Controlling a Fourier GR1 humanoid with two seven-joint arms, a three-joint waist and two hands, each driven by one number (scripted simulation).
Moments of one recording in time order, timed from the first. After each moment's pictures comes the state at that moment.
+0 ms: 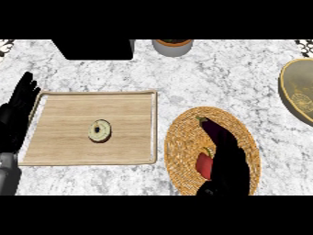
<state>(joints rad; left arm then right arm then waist) -0.14 0.34 0.07 -1.54 0.07 0.12 0.12 0.04 -0.01 0.50 -1.71 1.16 0.16 1.07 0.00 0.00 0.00</state>
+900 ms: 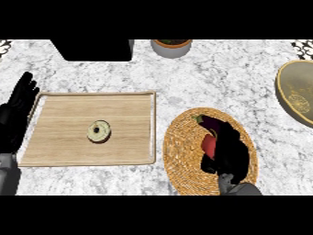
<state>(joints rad) -0.14 0.31 0.11 -1.55 0.03 0.07 0.13 -0.08 -0.03 0.39 -1.52 1.09 0.03 0.96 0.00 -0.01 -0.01</state>
